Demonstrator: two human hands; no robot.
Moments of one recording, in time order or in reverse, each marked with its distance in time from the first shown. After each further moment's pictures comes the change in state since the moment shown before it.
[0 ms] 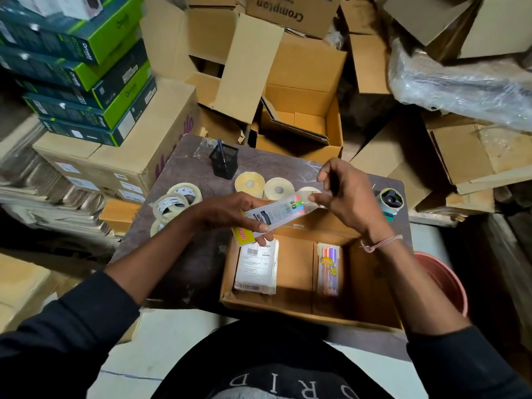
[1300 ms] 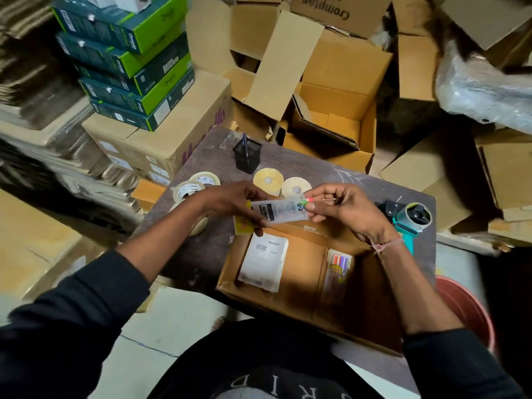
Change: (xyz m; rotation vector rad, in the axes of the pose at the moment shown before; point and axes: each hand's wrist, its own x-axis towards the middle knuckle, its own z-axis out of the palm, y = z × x) left_hand -0.010 0.010 0.001 0.065 0.239 -0.163; right_hand 0.013 0.032 0.023 0.809 -0.487 0.185
